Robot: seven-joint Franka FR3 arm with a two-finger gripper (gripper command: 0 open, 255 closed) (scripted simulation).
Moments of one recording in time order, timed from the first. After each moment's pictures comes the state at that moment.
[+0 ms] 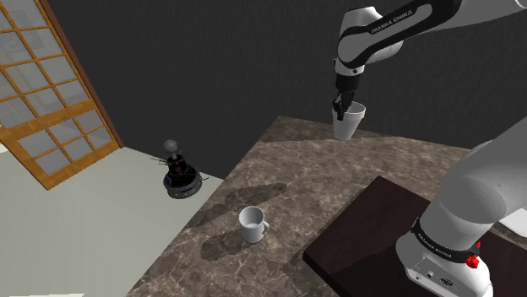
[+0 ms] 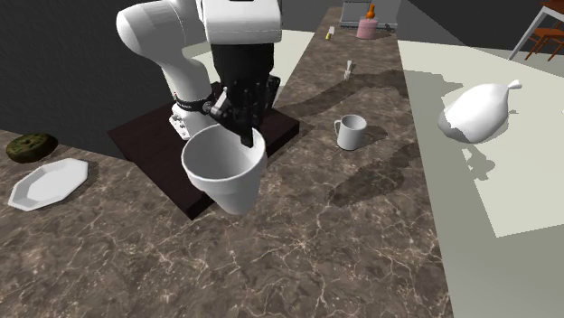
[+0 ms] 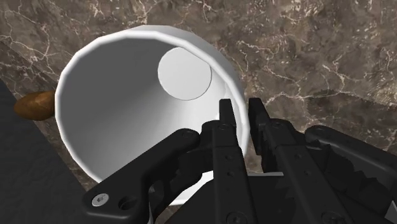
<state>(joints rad) -0.12 -0.33 -0.16 -2.42 -0.11 2.08 -0.32</state>
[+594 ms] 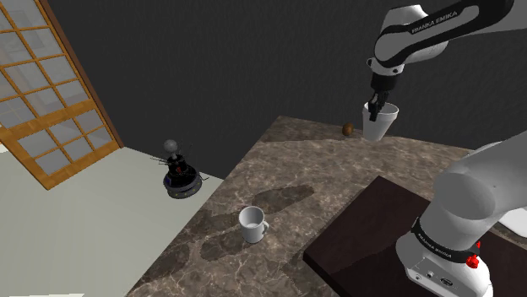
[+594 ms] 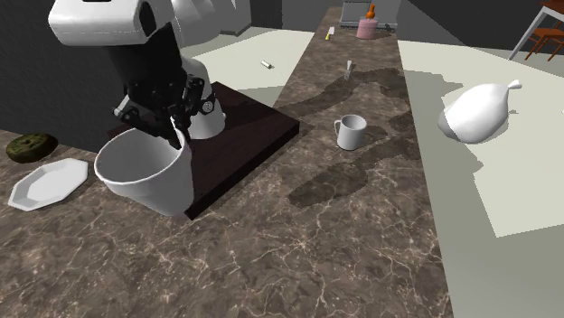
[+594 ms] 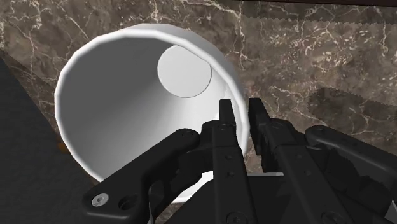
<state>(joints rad) -0.24 -0.50 -0.30 -2.55 -0.20 2.06 -0.50</state>
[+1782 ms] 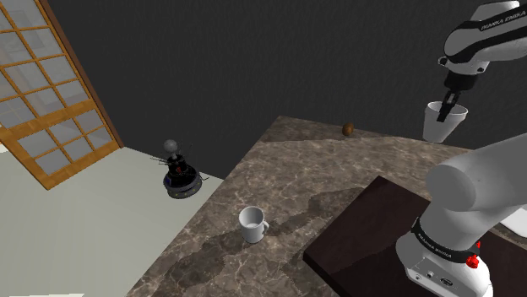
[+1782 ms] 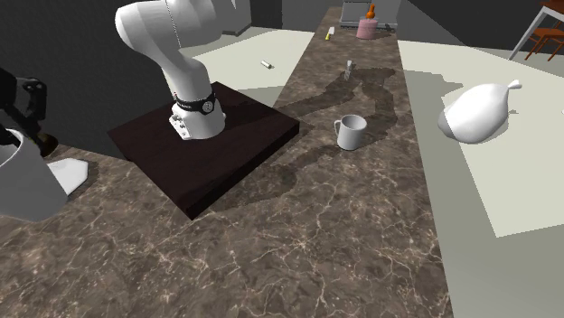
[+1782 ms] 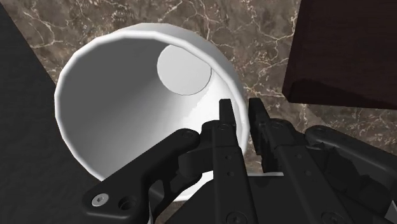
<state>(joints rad) -0.46 -0.56 -0.65 -2.51 -0.40 2.04 -0.94</state>
